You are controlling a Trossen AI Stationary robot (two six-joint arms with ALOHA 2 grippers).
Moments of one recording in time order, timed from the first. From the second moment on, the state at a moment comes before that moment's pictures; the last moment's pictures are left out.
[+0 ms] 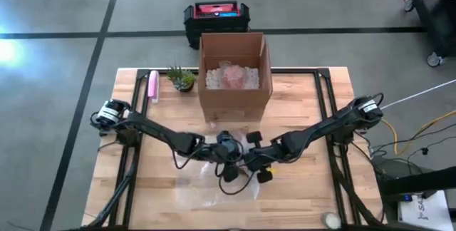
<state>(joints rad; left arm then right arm) -0.31 1.78 1.14 0.04 -0.27 -0.48 0.34 1.75 1.14 -0.43 0.20 -0.04</state>
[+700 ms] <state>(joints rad) -0.30 1.82 1.13 0.06 -0.27 -0.51 0.32 1.76 1.24 -0.55 0.02 -0.04</state>
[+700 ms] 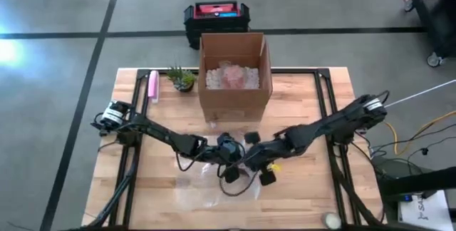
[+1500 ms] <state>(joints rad) -0.30 1.82 1.13 0.06 -0.26 -0.51 0.29 1.71 1.36 -0.71 0.12 -0.06</state>
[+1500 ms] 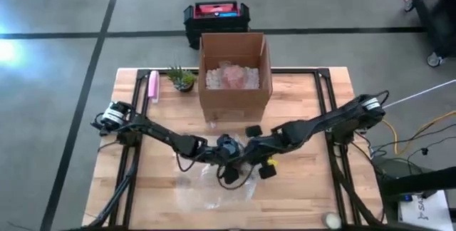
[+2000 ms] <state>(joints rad) -0.31 1.81 1.13 0.06 -0.26 -0.51 0.25 1.84 1.29 -0.59 0.08 -0.05</state>
